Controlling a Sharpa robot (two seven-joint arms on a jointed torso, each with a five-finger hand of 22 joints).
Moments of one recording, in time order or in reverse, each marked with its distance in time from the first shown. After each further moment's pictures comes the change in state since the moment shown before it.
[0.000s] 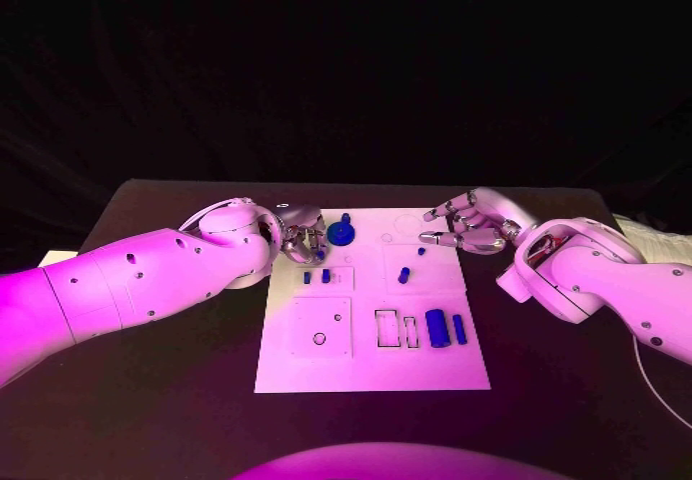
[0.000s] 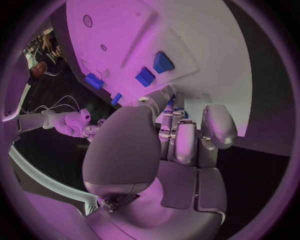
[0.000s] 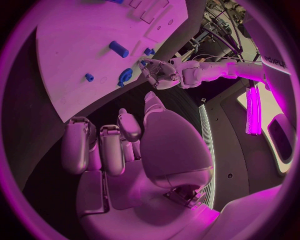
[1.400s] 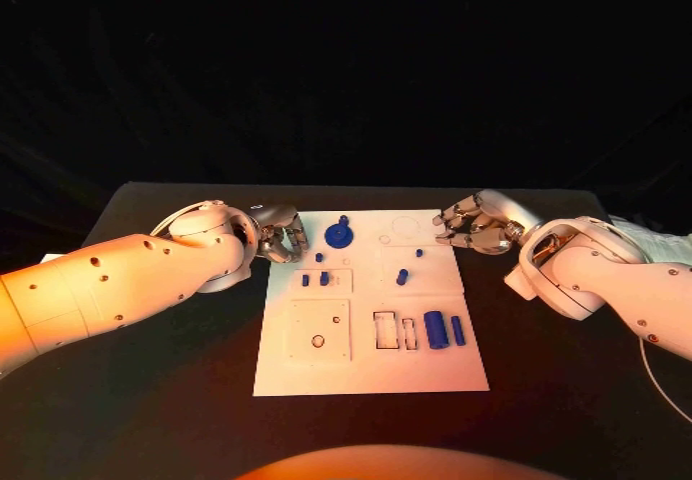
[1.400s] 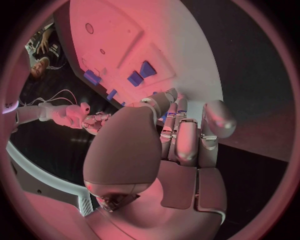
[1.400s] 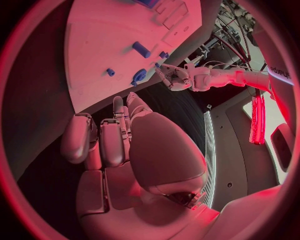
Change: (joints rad) left arm 0.000 -0.086 0.004 0.029 0.080 -0.028 -0.004; left_hand 0.001 -0.020 0.089 -0.051 0.001 -0.097 0.051 -0.091 -0.070 -0.100 0.053 -0.121 -0.013 0.000 0.032 -0.016 -0.069 0.000 -0.006 0.030 -0.124 -0.065; right arm 0.000 -0.002 0.000 -0.056 -0.081 0.012 -0.023; right_hand 0.232 0.043 0.129 -0.080 -0.028 0.083 -0.021 0.019 0.015 -0.326 0.006 -0.825 -0.682 -0.002 -0.009 -0.155 -0.104 0.016 -0.041 -0.005 -0.065 -0.097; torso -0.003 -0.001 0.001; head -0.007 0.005
